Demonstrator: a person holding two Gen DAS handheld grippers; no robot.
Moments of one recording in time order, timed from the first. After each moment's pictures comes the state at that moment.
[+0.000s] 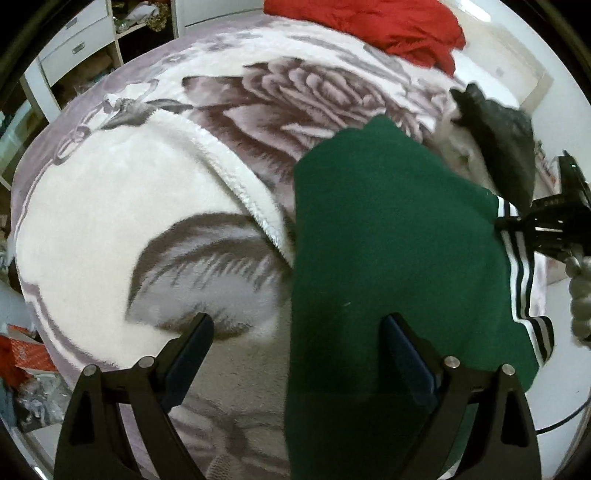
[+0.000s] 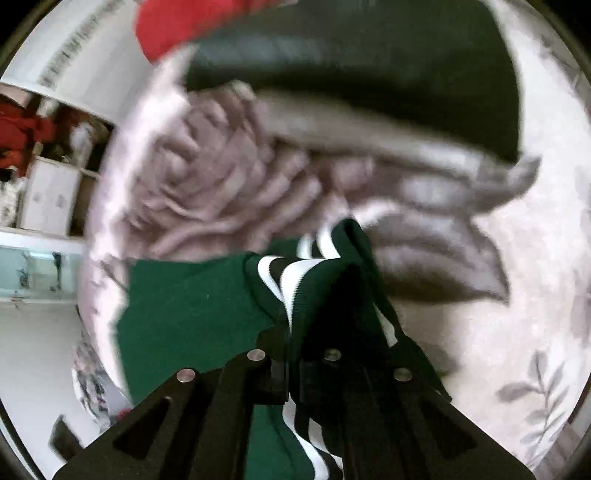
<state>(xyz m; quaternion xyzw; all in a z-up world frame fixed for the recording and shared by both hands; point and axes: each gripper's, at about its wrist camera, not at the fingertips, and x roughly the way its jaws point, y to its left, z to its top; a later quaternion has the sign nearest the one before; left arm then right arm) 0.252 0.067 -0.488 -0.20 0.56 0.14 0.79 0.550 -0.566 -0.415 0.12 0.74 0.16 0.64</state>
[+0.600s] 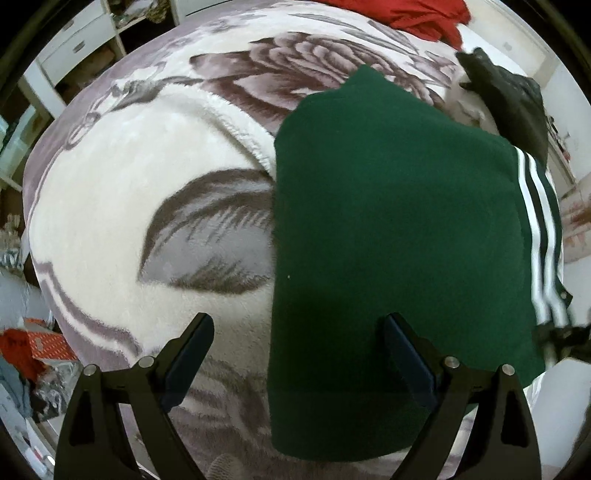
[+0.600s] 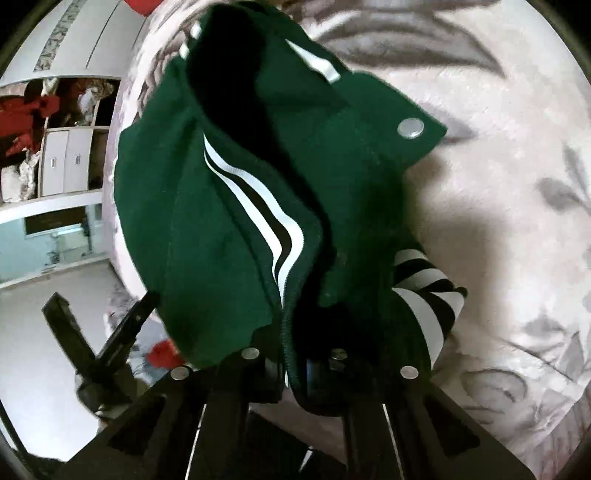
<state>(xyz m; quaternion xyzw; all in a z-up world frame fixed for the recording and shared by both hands) 0.225 0.052 -0.492 -0.18 0.59 0.15 0.77 0.380 -0.616 -0.385 0.16 0.75 0.18 0.62</state>
